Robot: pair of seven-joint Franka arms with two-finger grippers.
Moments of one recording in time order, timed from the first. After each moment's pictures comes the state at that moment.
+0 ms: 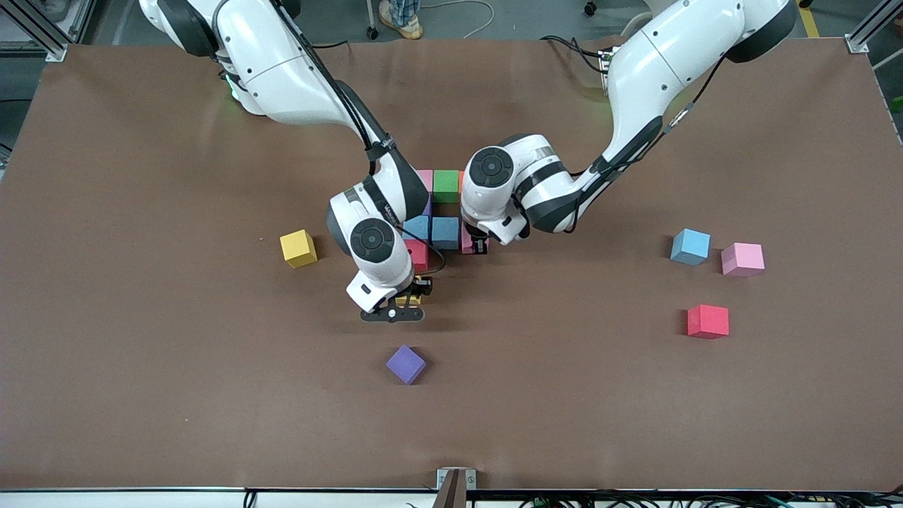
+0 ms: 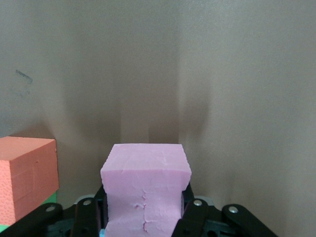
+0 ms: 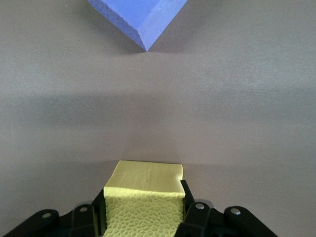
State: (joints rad) left arm -0.18 0.75 -0.71 -1.74 0.51 2.28 -2.69; right arm 0.69 0.81 -0.12 -1.43 0.15 2.26 0.52
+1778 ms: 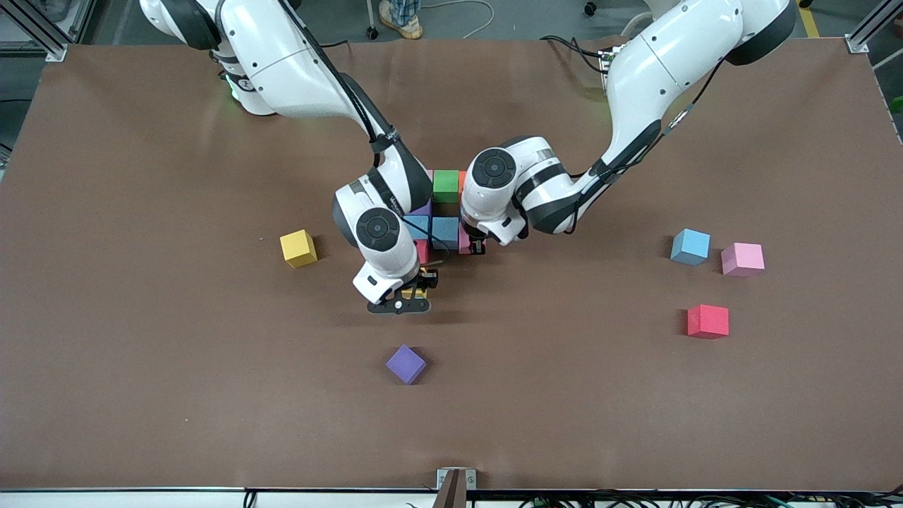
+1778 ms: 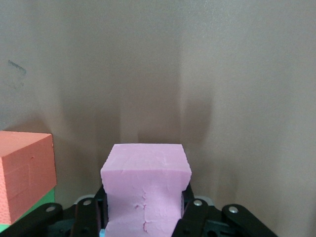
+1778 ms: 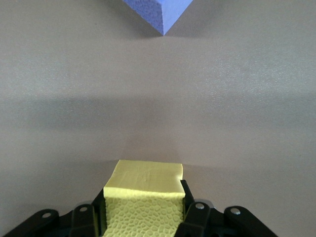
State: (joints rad) left arm -0.17 0.76 -0.71 -1.76 0.51 2.33 -2.69; right arm 0.72 0.79 -0.12 -1.49 0.16 2.30 0.51
